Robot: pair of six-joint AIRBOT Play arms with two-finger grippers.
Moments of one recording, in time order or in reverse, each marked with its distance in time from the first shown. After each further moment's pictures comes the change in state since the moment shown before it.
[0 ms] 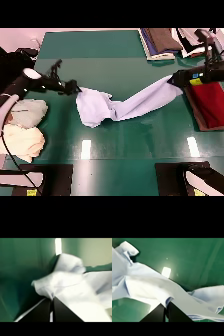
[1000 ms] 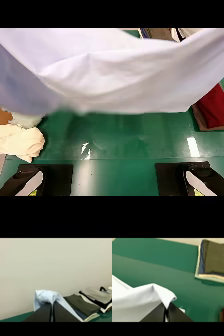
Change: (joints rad) left arm 0.113 0.552 0.809 0.200 -0.003 -0.083; right arm -0.001 0.126 0.642 -0.129 0.255 0.103
